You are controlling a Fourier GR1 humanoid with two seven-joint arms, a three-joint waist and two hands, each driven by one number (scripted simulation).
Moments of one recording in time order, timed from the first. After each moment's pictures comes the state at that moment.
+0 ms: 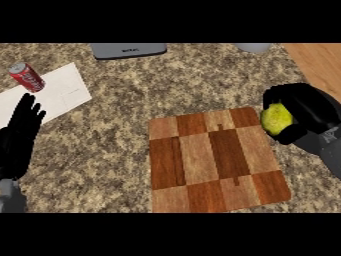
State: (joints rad) left arm -0.06 0.24 0.15 -1.60 0.15 0.12 0.24; right arm -0.51 -0.67 0.46 -1.19 0.58 -0.13 -0.16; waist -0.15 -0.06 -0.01
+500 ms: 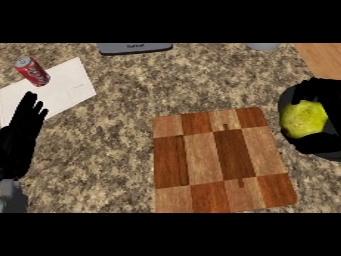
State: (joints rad) left arm -0.07 0.23 0.14 -1.62 0.15 0.10 0.22; right arm -0.34 -0.82 0.34 -1.73 0.58 -0.11 0.25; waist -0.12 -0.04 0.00
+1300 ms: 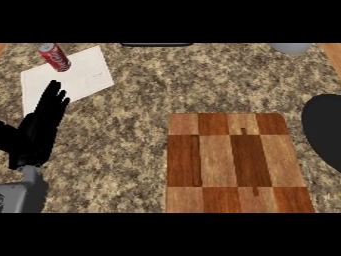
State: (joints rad) left arm -0.16 0.18 0.08 -1.58 0.12 0.09 0.22; right arm -0.04 -0.88 -0.16 -1.62 0.40 -0.15 0.04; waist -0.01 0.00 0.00
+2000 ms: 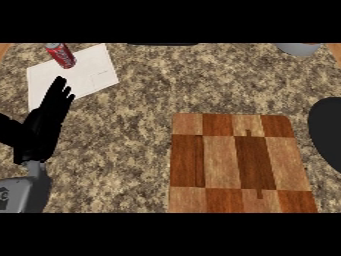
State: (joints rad) left arm -0.19 0.17 0.08 -1.56 0.12 0.07 0.22; right arm -0.36 -0.75 -0.15 -0.84 0.49 -0.23 -0.49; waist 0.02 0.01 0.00
